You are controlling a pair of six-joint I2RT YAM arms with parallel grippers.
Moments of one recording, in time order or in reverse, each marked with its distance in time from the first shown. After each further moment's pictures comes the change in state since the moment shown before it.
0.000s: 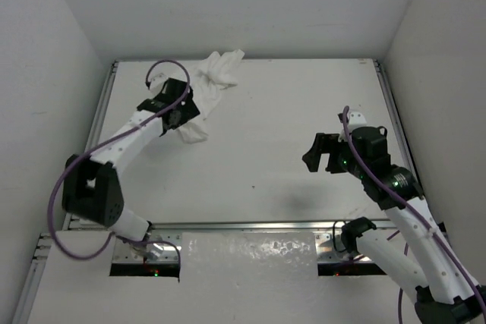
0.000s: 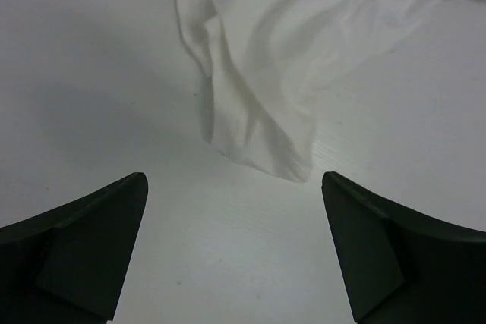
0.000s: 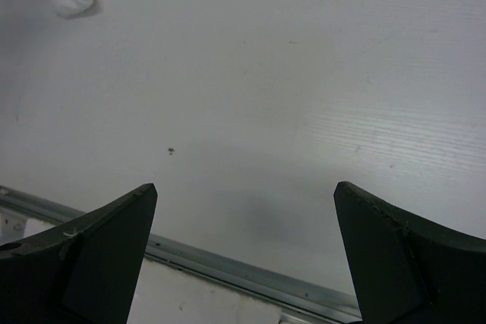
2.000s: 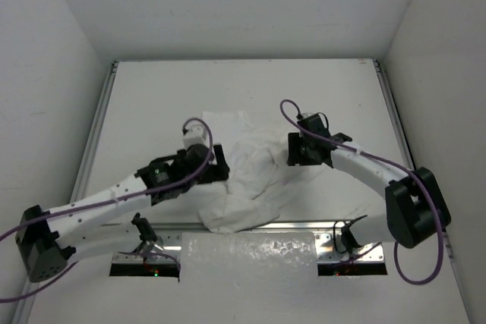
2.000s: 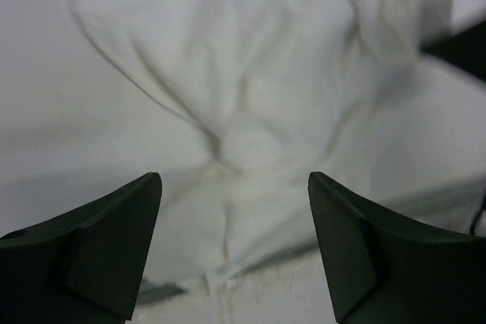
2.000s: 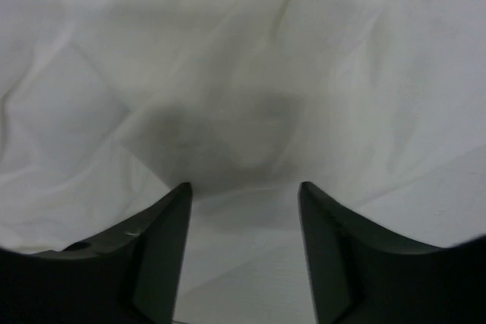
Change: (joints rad) left arm -0.710 -0.471 -0.470 0.062 0.059 -0.100; right arm 0.055 0.653 -0.066 0.323 0.076 0.051
